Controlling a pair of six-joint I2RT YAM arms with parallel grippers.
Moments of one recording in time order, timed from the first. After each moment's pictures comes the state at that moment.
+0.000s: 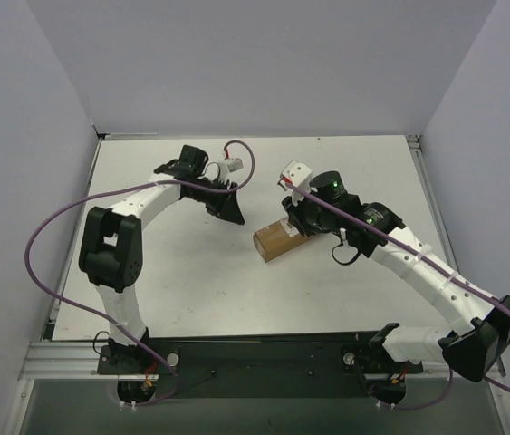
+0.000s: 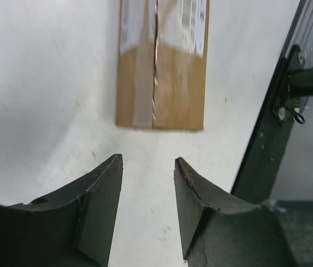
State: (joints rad) left arm -0.34 1.87 1.39 -0.61 0.87 0.12; right arm 0.68 1.24 1.20 -0.62 0.02 -0.20
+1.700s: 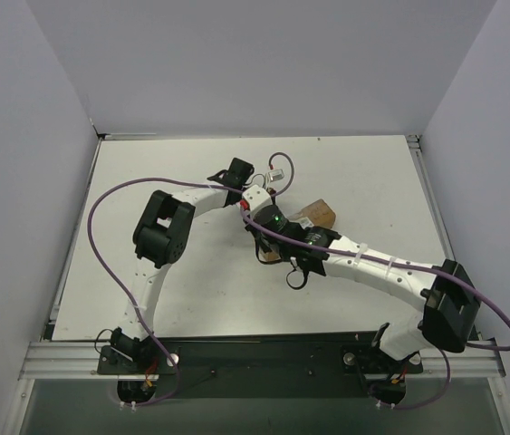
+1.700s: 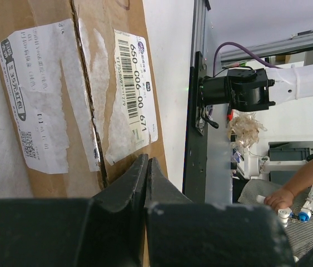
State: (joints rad) left arm -0.52 2.34 1.71 -0.30 1.23 -0.25; right arm 0.98 1.45 1.07 -0.27 0.41 0.05
